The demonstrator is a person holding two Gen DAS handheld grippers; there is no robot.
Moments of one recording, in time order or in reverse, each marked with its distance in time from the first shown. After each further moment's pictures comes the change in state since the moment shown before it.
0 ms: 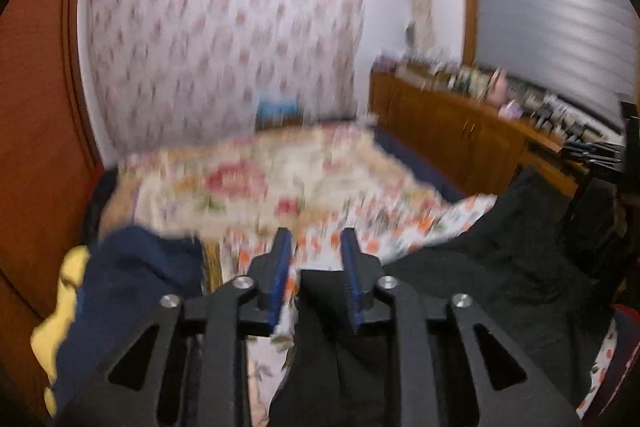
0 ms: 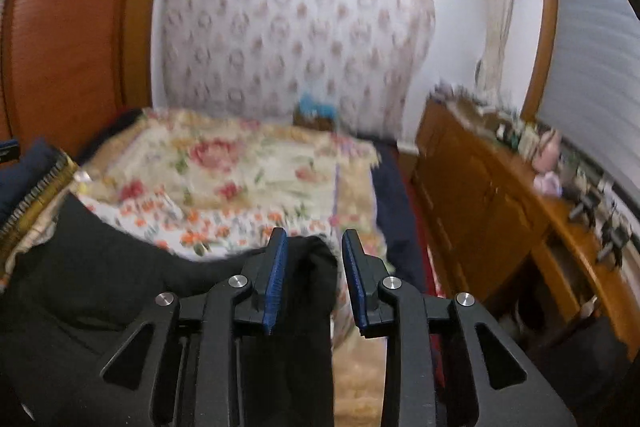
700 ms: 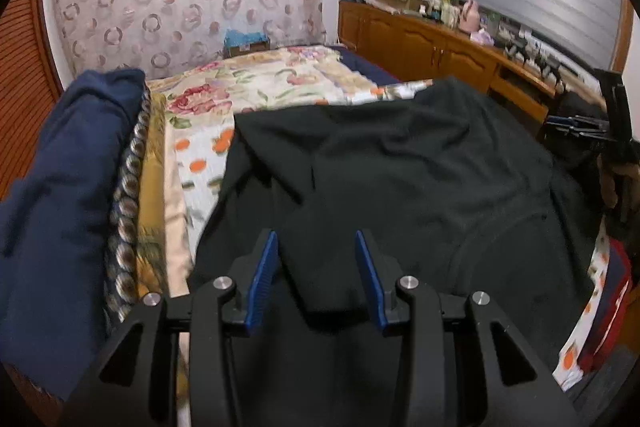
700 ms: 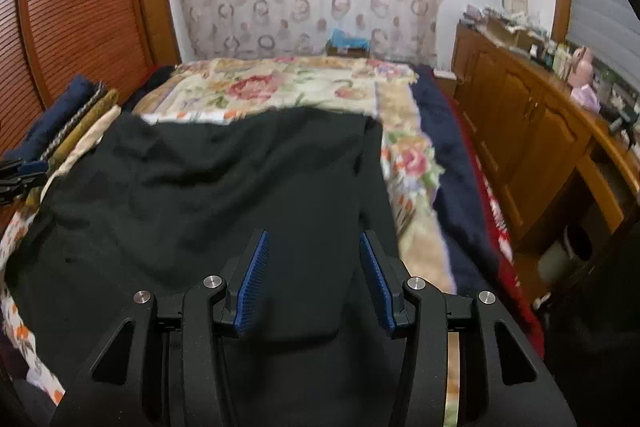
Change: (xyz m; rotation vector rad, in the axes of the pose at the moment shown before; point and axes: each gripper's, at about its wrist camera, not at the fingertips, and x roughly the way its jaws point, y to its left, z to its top) left arm -0.026 -0.060 -0.121 0.058 0.214 -0.098; right arm -0.025 0.014 -0.125 0.097 0.193 0.180
